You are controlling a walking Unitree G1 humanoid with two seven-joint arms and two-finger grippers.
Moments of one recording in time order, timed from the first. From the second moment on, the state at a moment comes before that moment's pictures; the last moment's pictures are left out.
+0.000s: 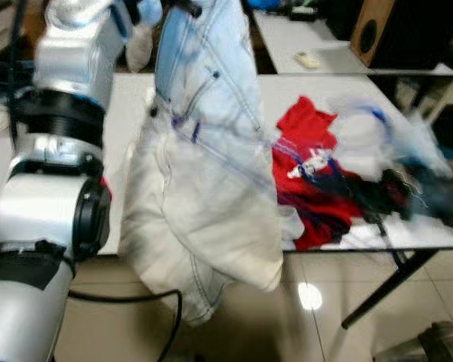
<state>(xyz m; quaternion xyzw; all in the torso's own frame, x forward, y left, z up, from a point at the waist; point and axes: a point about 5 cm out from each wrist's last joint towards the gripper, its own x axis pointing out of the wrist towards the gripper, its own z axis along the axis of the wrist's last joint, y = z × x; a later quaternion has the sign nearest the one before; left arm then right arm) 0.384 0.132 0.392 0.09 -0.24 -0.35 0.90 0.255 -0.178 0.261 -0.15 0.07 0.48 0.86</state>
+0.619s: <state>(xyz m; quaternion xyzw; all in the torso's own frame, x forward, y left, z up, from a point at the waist) 0.309 0.180 0.529 -0.03 -0.50 -0.33 0.80 0.340 -0.147 0.463 -0.21 -0.34 0.28 0.87</state>
